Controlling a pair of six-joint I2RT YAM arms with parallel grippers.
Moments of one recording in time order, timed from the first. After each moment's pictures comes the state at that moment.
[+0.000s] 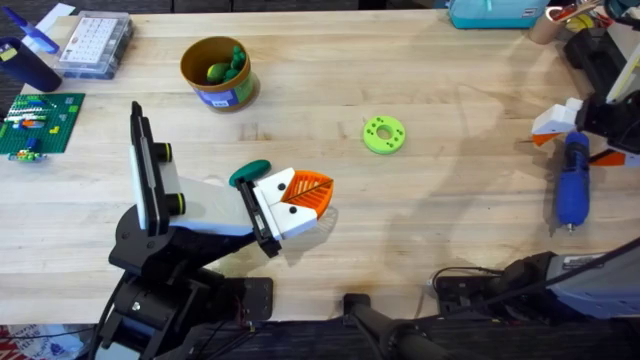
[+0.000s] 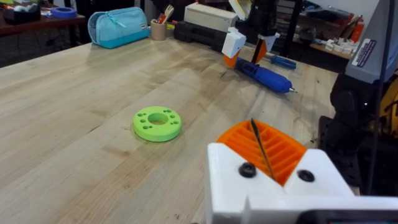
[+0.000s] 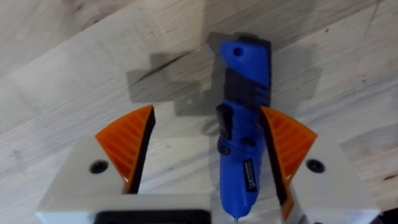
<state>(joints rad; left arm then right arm) -0.32 0.00 0.01 -0.07 0.79 -0.12 -0.60 1.66 1.17 -0.95 0.02 -0.10</state>
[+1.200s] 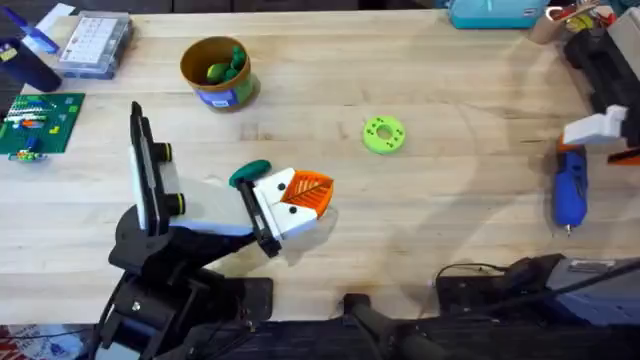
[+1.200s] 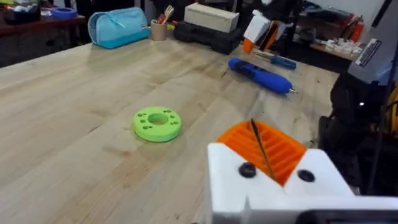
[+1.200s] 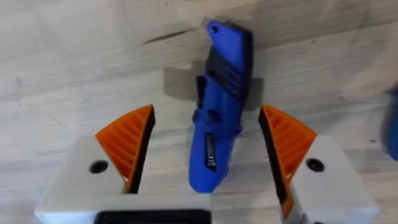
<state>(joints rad) -0.32 0.00 0.01 -0.06 0.79 -0.12 -0.80 1.59 1.20 -1.06 -0.19 -0.52</state>
